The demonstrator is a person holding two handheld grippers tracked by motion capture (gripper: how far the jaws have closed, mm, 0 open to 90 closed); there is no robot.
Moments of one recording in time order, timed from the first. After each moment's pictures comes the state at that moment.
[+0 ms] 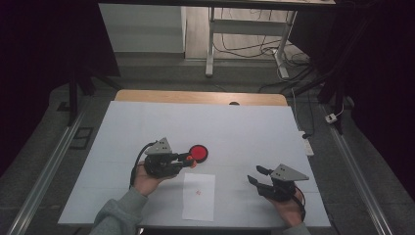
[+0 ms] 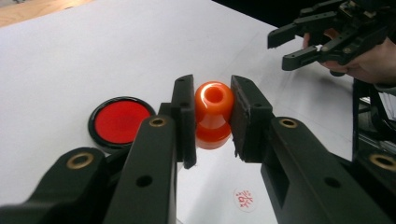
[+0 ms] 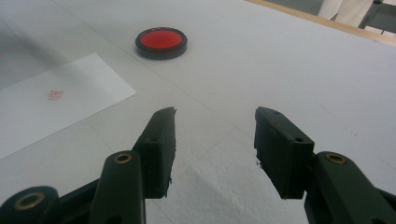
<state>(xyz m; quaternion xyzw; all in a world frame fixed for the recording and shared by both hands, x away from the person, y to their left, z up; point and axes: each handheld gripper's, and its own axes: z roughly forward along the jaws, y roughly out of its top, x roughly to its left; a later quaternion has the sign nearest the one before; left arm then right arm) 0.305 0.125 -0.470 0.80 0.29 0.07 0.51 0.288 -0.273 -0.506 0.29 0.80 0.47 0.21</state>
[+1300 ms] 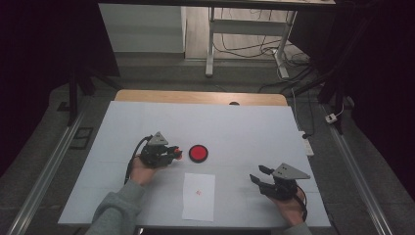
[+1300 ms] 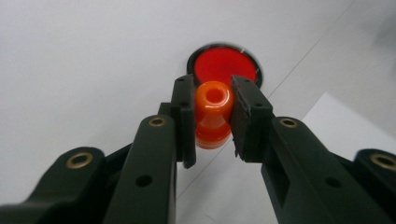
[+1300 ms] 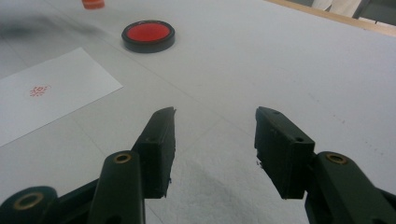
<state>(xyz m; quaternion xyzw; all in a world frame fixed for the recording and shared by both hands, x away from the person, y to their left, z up) 0.348 0.144 -0.511 0.83 0.37 0.11 0.41 0.293 -0.278 -0.510 0.31 0.80 0.46 0.21</state>
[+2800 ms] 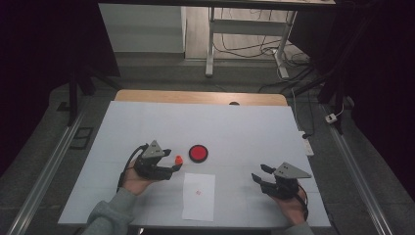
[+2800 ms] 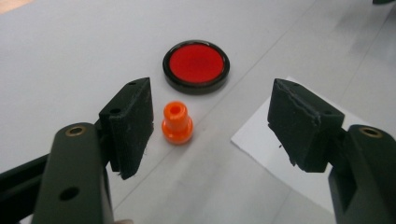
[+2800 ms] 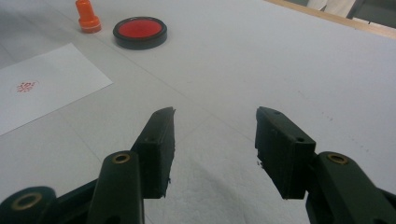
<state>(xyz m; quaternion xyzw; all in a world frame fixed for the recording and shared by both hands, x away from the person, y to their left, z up) 0.299 0.151 -0.491 0.83 0.33 0.15 0.42 0.297 -0.283 -0.510 0.31 0.80 0.46 0.22</state>
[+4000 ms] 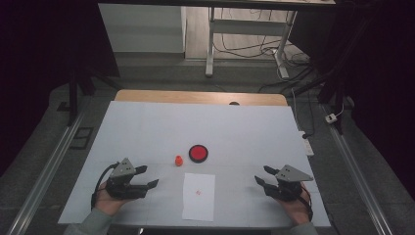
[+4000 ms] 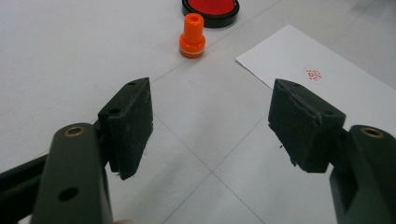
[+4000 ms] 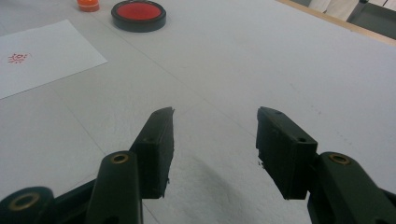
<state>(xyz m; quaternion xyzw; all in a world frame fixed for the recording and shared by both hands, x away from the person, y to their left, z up) 0.248 0.209 -0.510 0.81 0.38 0.13 0.43 0.294 -0.293 -0.513 0.28 0.82 0.44 0.24</state>
